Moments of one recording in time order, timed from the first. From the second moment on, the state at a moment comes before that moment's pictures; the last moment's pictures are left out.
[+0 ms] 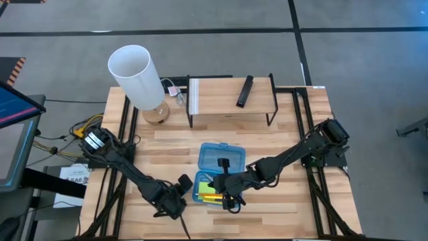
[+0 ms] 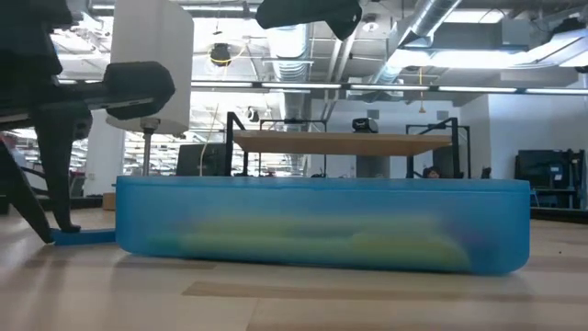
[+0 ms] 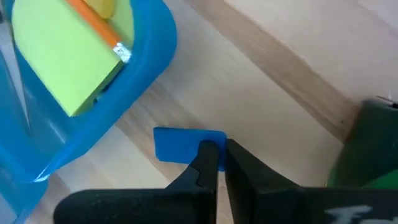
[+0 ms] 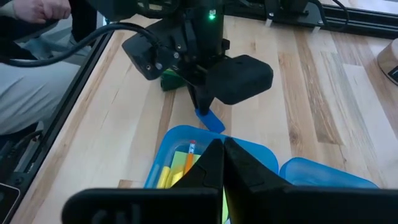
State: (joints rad) left arm -0.67 1.82 1.03 -0.58 -0.33 0.22; right arm 0.44 1.81 1.32 -0.13 0.31 0.15
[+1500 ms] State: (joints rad) left arm -0.63 1.82 1.23 -0.50 -0.42 0.41; right arm 0.46 1.78 1.32 -0.18 0.31 0.15
